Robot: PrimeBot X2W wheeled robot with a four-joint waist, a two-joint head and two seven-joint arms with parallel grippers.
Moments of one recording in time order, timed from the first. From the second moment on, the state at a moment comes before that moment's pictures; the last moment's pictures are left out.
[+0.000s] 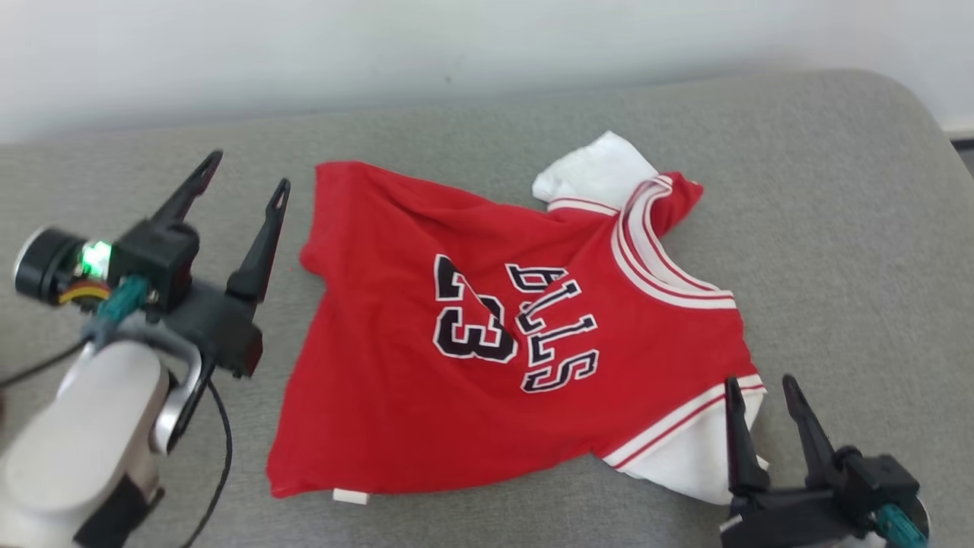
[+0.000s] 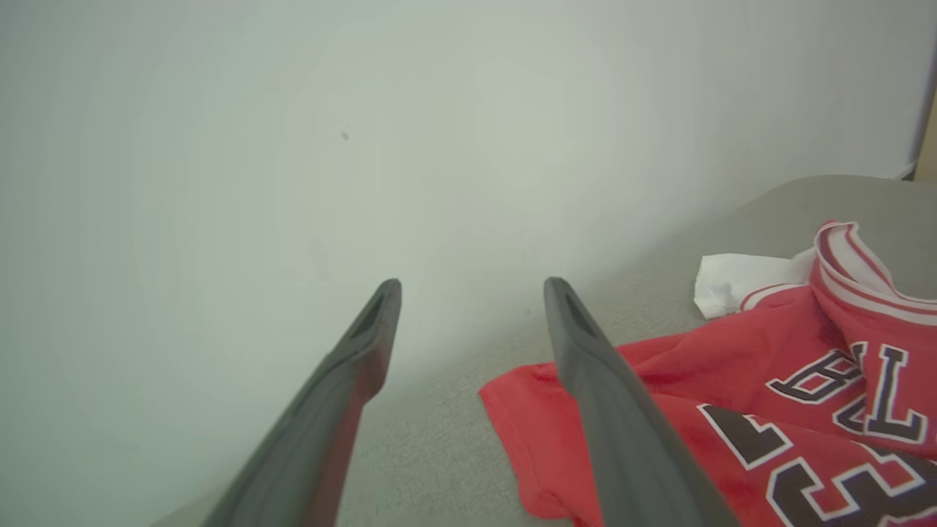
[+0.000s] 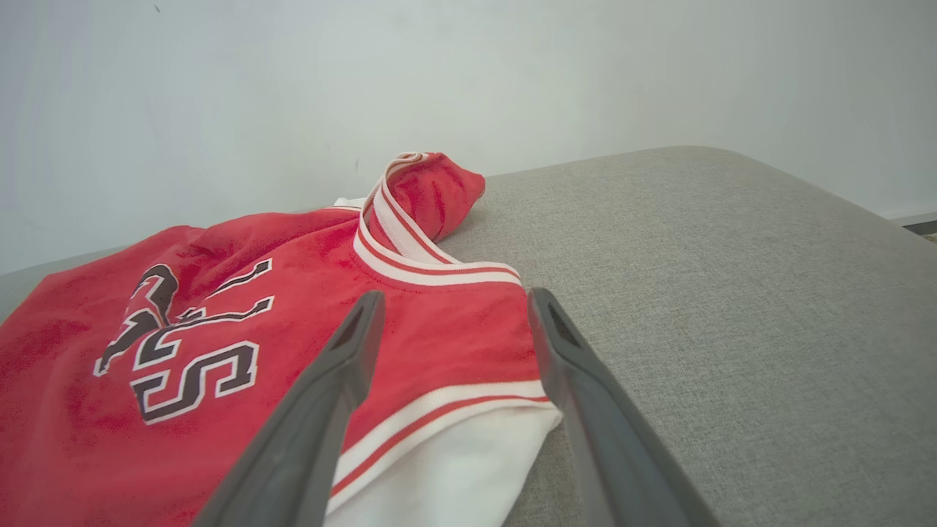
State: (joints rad) left arm -0.82 0.53 -0.69 0.49 -0.52 -0.04 -0.26; right arm -0.06 -0.05 -0.08 0.19 0.15 0.13 -0.26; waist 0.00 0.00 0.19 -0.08
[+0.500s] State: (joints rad) left arm -0.29 0.55 -0.34 0.06 -0.47 0.17 -0.26; right arm 0.11 -0.05 -0.15 0.21 0.12 0.13 -0.26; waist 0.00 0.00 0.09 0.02
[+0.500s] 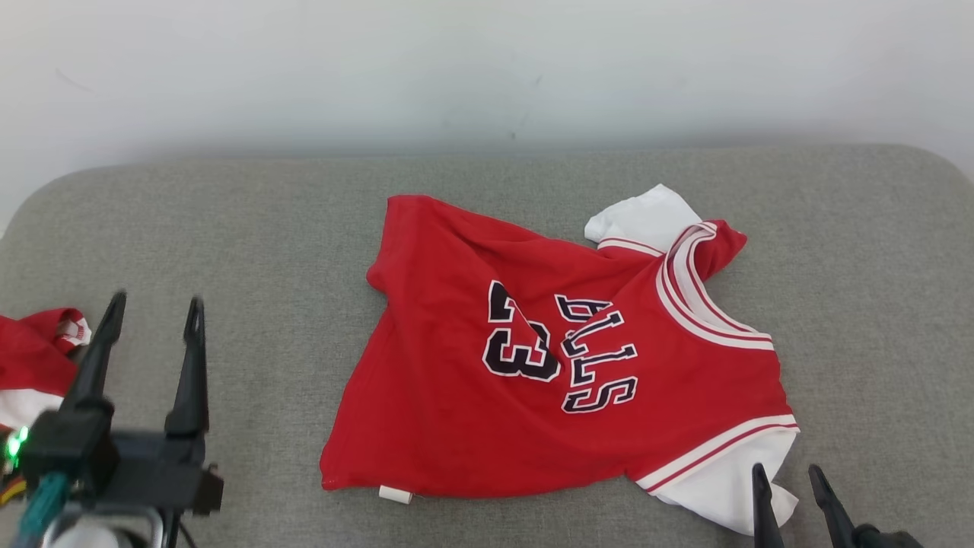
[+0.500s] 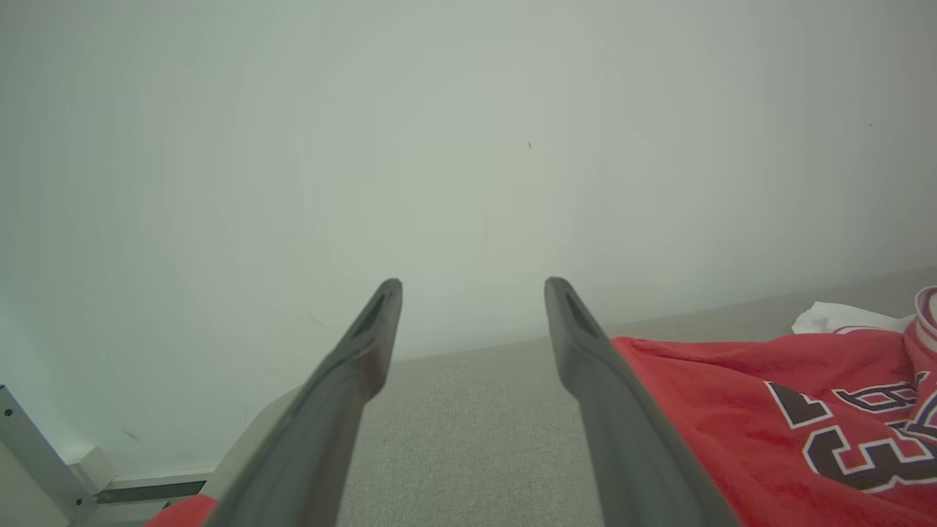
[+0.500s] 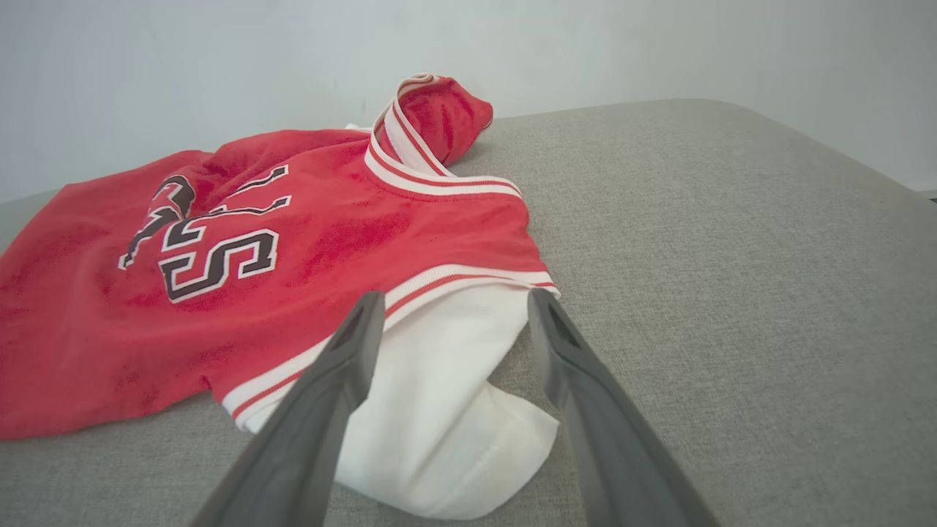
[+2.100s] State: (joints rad) left arm 0.09 0.11 0.11 0.00 -0.16 -0.04 -0.26; right arm 0.14 -0.08 -0.21 0.35 0.36 0.13 -0.26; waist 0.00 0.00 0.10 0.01
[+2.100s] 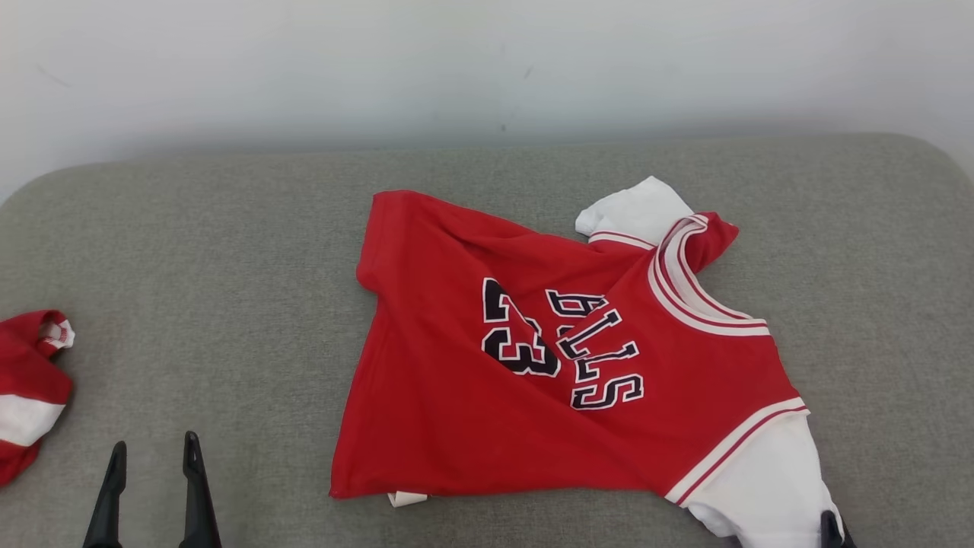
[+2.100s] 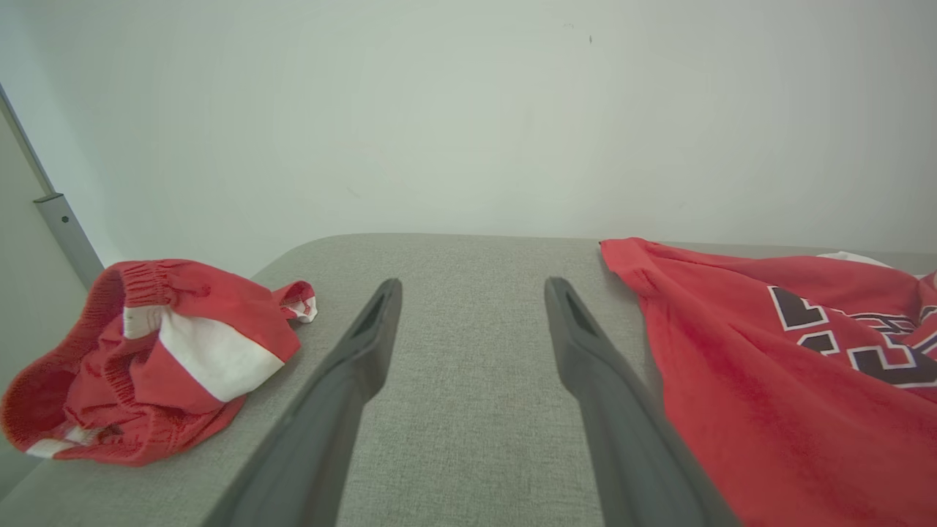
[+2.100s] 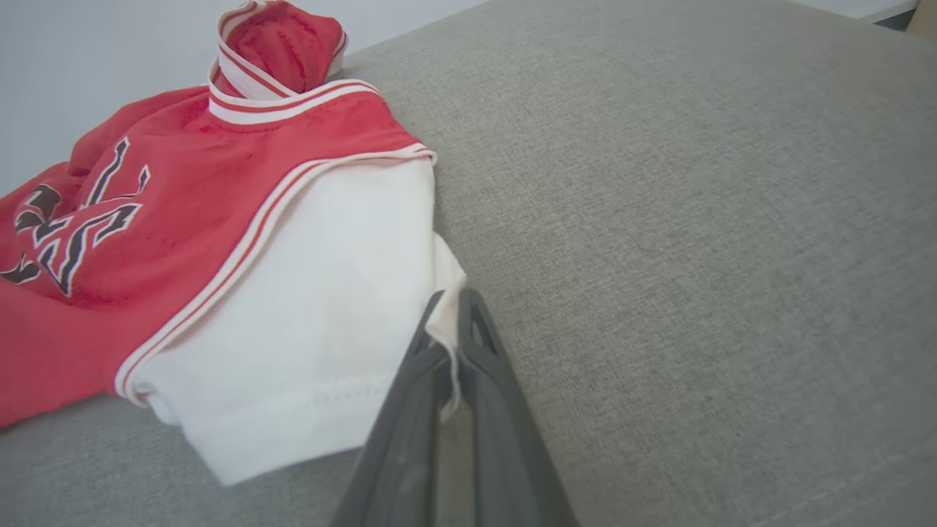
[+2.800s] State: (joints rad) left arm 0.09 0.08 -0.03 0.17 -0.10 -0.12 -0.26; right arm 0.14 -0.15 -0.24 0.38 0.27 0.13 -0.23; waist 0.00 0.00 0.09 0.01
